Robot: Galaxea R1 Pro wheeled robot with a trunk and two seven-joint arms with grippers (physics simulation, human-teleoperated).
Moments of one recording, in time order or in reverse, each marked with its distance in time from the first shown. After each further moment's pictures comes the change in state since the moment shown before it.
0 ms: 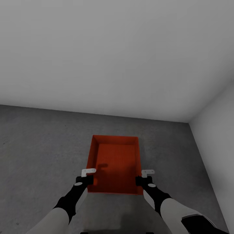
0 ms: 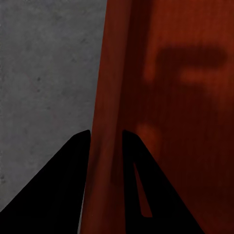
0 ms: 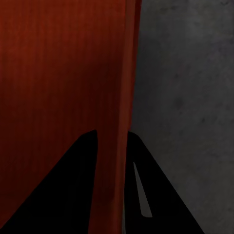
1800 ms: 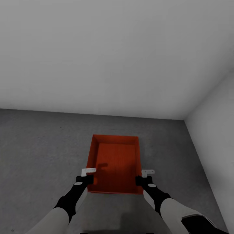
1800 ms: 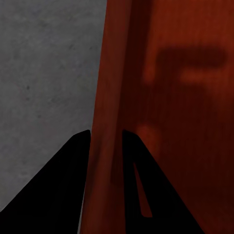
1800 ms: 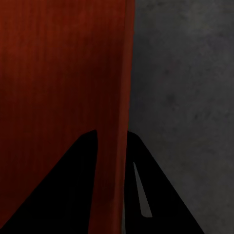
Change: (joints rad) left arm 0.000 0.000 0.000 -0.008 -0.006 0.001 -0.001; right arm 0.000 0.000 -0.004 0.000 0.000 -0.008 0.001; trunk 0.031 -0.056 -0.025
